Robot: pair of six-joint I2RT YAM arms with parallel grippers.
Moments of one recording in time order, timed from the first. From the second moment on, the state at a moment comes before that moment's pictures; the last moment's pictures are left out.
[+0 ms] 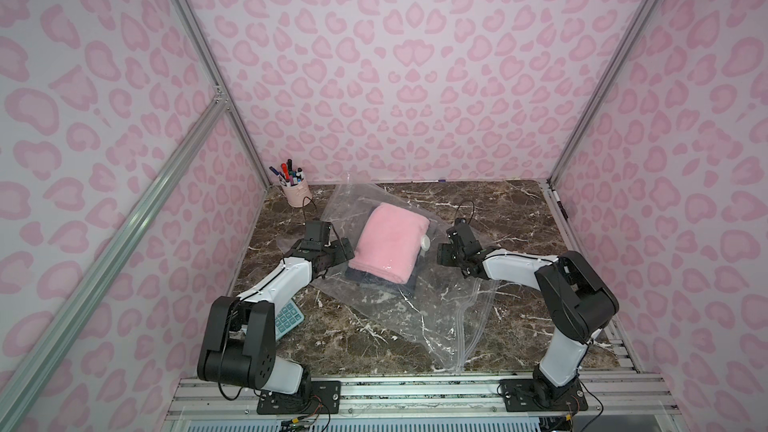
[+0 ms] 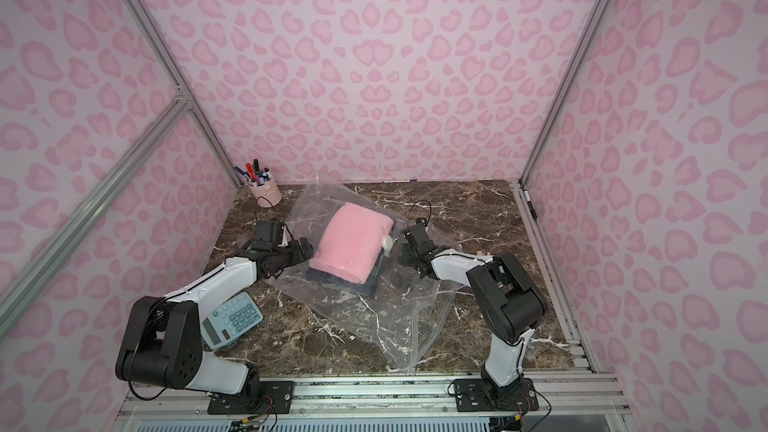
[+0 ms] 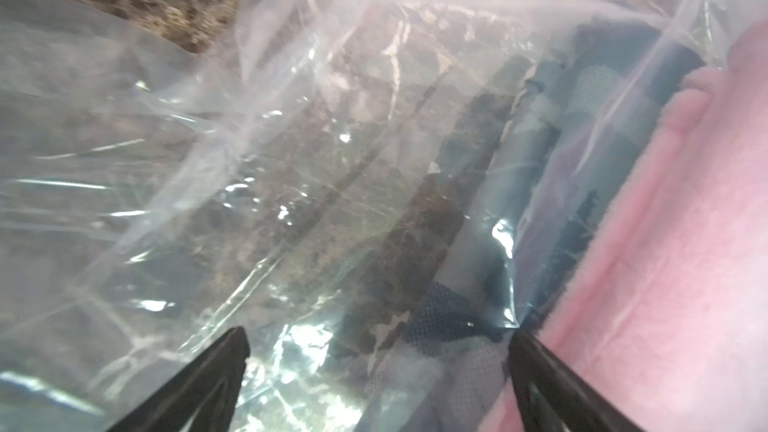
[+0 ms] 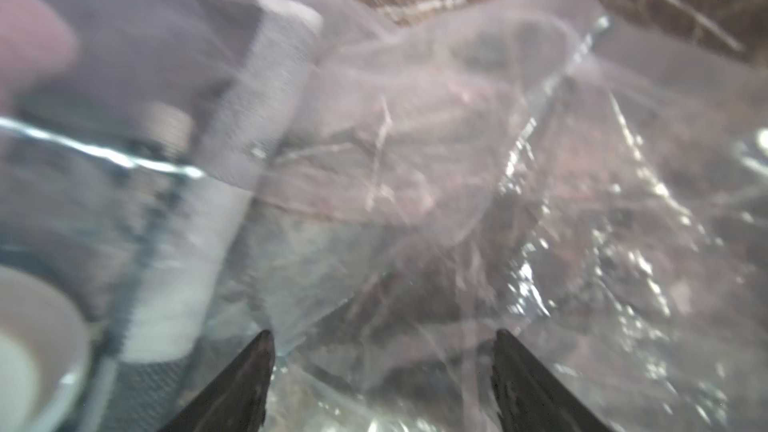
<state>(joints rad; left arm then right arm) -0.15 1.45 0.86 -0.31 -0.03 -0.53 0.57 1.82 1.00 -0.02 0.19 0.45</state>
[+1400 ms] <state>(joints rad) -1.34 2.01 1.55 -0.64 -0.50 -0.26 -0.18 1.09 0.63 -0.29 0.10 0.49</state>
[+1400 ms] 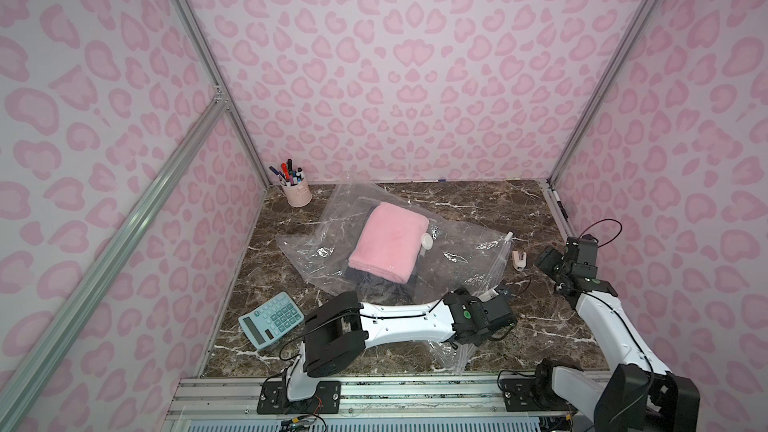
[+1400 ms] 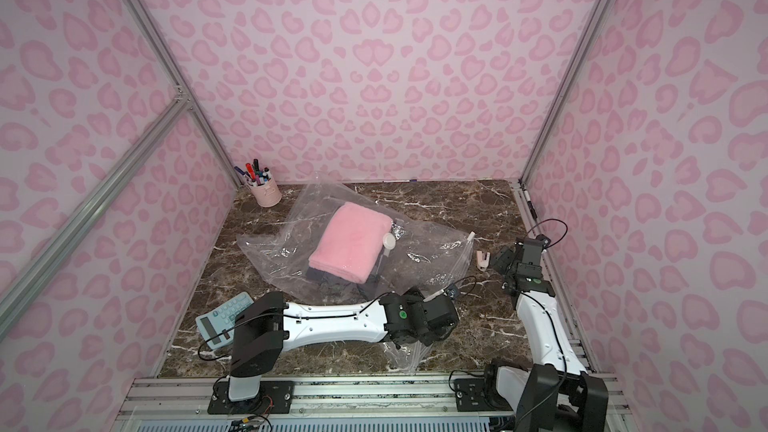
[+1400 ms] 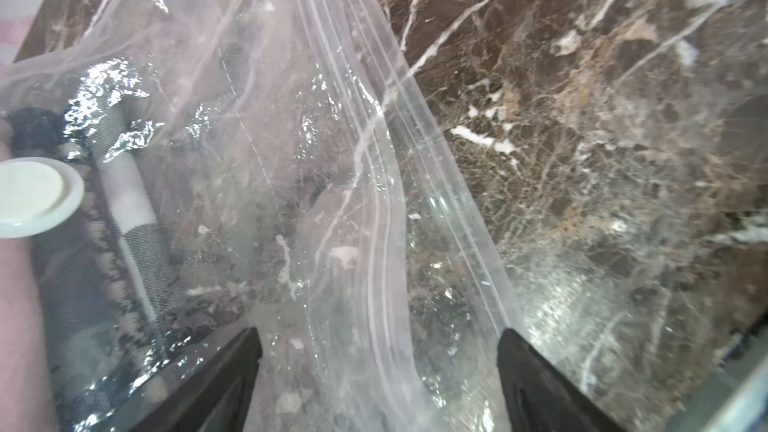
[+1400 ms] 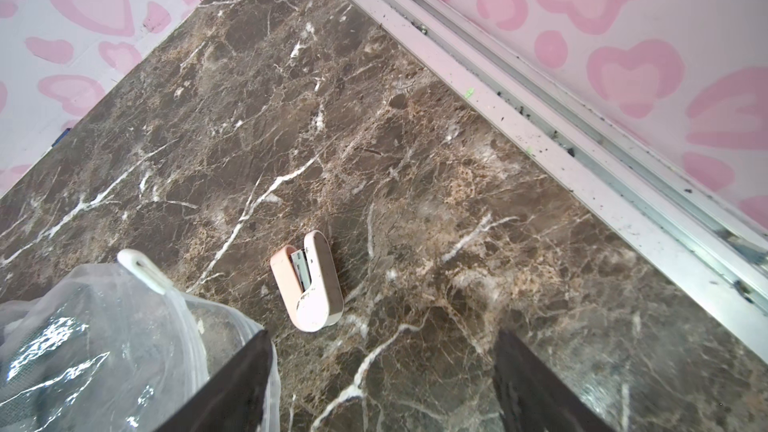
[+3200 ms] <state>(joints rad) -1.15 1.45 1.38 -0.22 -0.97 0.01 -0.04 1.65 0.83 -0.30 0.11 0.38</state>
